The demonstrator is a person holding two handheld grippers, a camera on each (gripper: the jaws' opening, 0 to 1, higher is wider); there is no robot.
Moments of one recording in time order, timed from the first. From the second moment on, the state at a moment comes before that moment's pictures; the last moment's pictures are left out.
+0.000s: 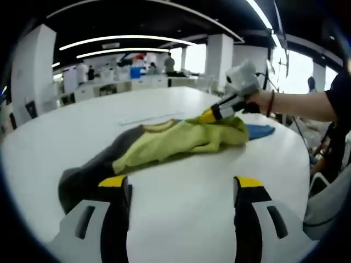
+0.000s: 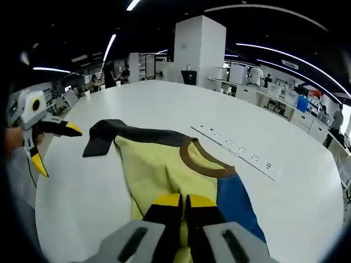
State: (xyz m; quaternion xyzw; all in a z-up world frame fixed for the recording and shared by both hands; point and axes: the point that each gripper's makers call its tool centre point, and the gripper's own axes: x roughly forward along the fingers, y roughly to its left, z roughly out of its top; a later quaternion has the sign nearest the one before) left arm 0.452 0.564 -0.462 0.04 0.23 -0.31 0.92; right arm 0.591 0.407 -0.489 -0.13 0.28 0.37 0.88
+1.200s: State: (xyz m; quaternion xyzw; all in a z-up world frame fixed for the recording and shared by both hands) left arm 0.542 0.535 -0.527 0.02 0.25 -0.28 0.93; right arm 0.611 0.399 -0.538 -0.13 0.33 0.34 0.87
